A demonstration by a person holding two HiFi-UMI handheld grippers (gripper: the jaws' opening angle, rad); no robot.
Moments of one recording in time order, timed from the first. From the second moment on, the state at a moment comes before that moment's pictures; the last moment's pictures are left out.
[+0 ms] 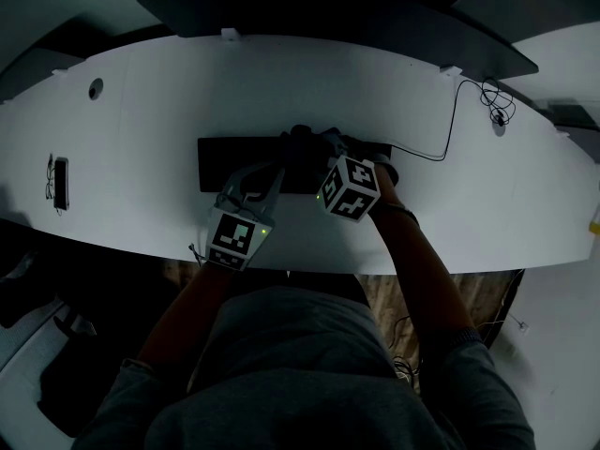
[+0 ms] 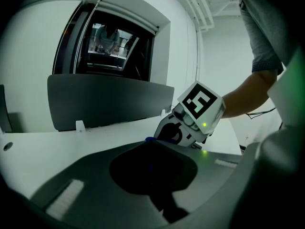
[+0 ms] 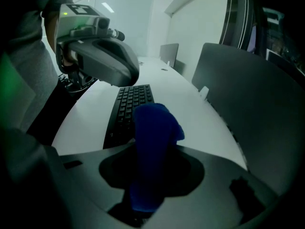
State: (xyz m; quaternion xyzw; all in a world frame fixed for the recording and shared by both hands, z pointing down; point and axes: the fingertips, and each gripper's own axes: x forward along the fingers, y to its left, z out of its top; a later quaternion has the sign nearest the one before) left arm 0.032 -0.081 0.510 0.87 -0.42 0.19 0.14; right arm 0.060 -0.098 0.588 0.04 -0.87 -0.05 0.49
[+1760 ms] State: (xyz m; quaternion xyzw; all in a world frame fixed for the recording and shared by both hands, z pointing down) left arm 0.161 -0.080 0.517 0.90 -0.38 0.19 0.13; right arm 0.191 -0.113 0.590 0.09 -0.87 -0.03 0.49
